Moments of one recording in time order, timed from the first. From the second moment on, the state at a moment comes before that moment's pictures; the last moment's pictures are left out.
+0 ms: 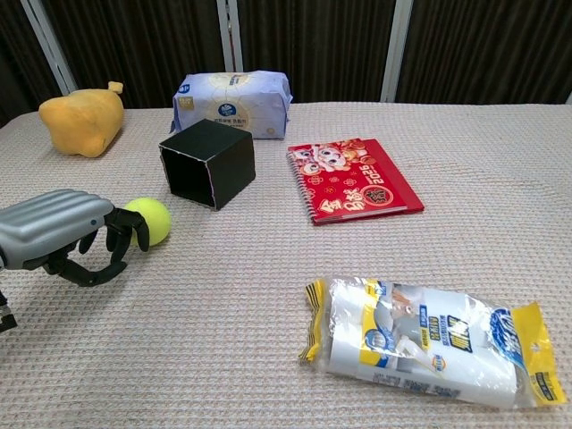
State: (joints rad) left arm -0.50 -1.61 -0.05 -1.21 1.58 1.07 0.10; right arm 0.01 -1.02 -0.07 -1.66 -1.74 1.56 -0.02
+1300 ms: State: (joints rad) left arm -0.63 -1.67 -0.09 -1.07 1.51 0.96 0.00; right arm 0.00 -1.01 -0.06 -1.66 -1.73 1.59 0.01
